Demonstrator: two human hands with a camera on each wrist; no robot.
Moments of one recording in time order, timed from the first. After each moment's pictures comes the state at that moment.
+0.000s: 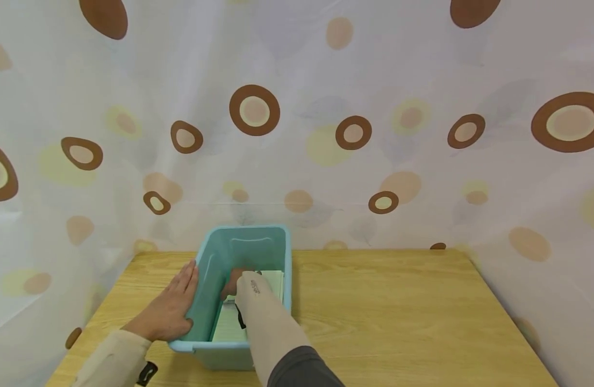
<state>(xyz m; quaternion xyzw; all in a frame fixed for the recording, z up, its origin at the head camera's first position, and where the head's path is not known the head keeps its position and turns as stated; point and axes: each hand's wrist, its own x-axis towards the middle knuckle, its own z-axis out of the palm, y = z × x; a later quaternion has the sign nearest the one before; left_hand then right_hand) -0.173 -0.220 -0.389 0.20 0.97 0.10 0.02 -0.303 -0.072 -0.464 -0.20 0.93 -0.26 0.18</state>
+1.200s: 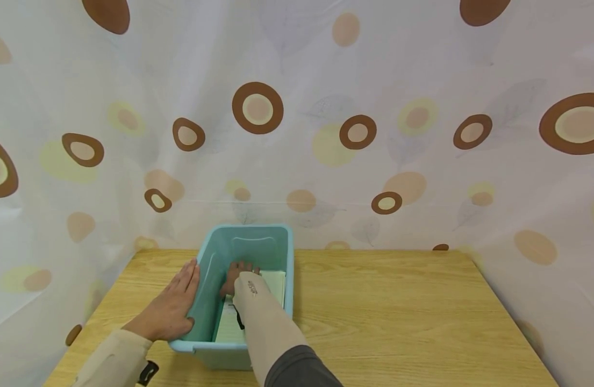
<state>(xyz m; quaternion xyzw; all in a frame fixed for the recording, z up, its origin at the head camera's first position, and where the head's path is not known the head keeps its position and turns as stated) -0.173 -0.217 -0.389 0.18 0.98 0.10 0.04 -0.305 -0.090 -0.476 -0.15 0.97 -0.14 0.15</state>
